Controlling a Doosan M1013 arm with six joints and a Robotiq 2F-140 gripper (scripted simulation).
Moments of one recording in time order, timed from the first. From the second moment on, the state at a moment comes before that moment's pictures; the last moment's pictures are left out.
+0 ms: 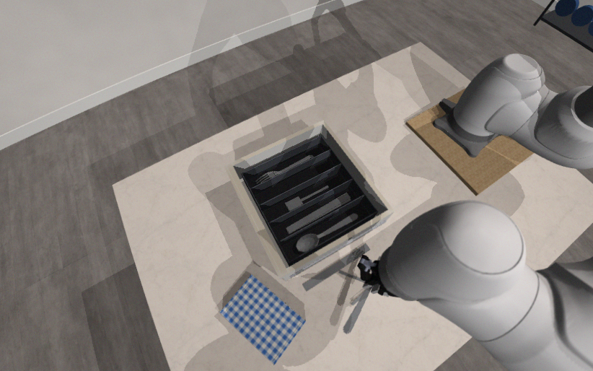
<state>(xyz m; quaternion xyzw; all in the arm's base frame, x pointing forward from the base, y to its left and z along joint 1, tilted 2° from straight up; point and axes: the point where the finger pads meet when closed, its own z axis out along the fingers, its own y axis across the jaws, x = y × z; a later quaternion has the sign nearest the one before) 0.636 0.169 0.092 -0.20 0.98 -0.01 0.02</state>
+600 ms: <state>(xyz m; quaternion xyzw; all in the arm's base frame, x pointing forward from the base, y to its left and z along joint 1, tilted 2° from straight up) 0.633 0.170 0.178 -0.20 0.98 -0.01 0.02</state>
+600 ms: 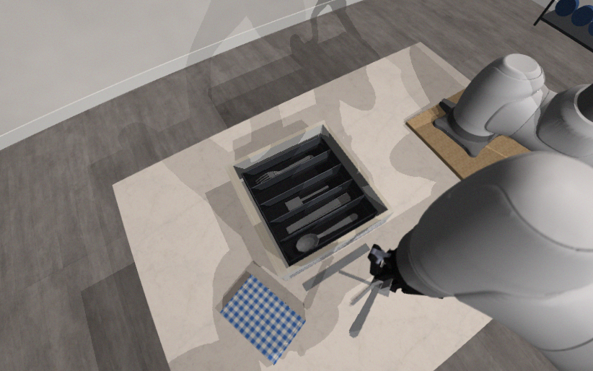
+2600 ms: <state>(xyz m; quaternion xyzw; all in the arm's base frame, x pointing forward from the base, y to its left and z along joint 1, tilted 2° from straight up) 0.640 -0.063 0.212 -0.19 0.98 -0.01 0.01</state>
